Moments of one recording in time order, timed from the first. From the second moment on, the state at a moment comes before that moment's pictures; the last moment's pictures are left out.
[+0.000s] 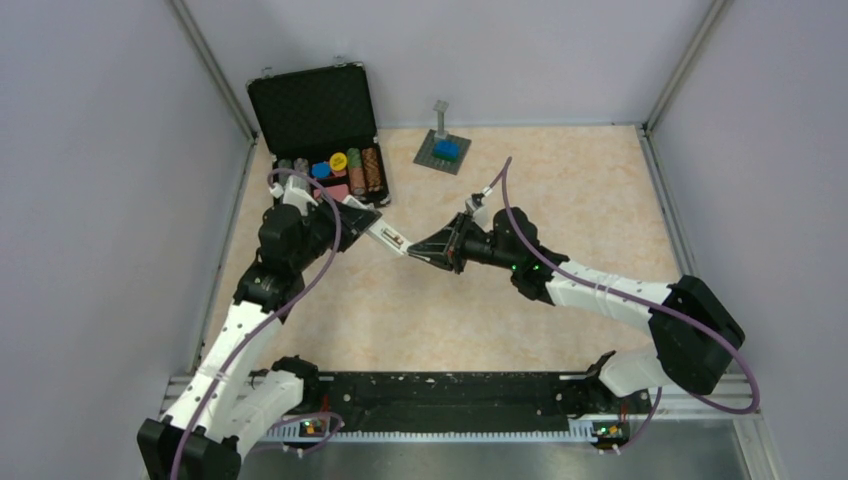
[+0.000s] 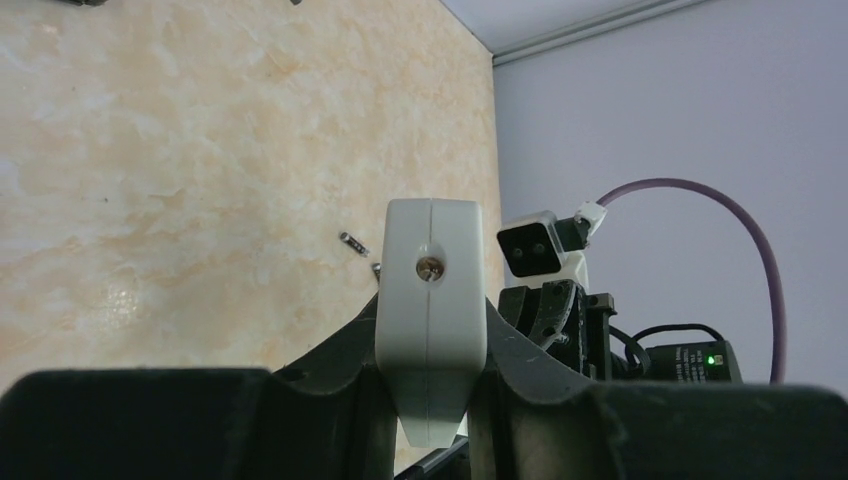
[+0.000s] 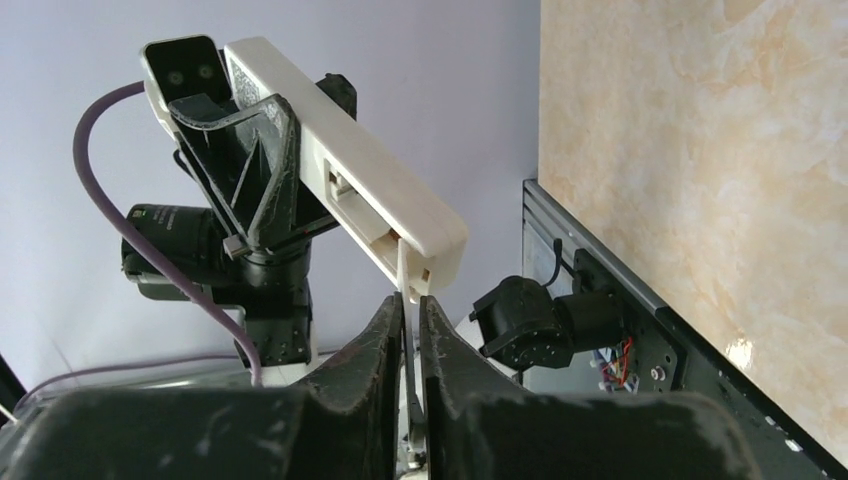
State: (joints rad) left arm -0.27 0.85 0.77 -0.15 0.28 -1.04; right arm 0.80 1.39 0.77 0.47 -0.40 1.53
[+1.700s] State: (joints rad) left arm -0.27 0.61 0.65 0.00 0.75 -0.55; right arm 0.75 1.74 0.85 0.08 -0.21 0.95
